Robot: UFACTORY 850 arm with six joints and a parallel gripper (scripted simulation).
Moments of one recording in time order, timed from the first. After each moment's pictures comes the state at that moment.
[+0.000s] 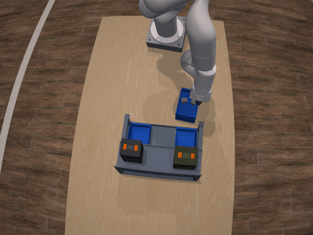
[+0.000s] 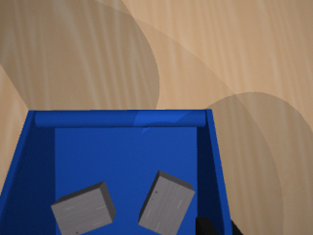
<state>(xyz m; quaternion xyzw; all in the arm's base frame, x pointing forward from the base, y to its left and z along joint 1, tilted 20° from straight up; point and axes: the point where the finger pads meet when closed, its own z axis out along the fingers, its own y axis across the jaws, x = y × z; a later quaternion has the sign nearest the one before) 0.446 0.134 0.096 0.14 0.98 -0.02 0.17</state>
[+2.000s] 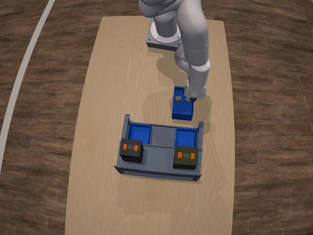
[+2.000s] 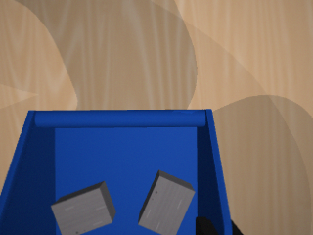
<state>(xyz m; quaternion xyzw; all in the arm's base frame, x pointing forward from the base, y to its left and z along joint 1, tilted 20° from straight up) 0.430 0.108 0.111 0.07 0.98 -0.03 0.17</state>
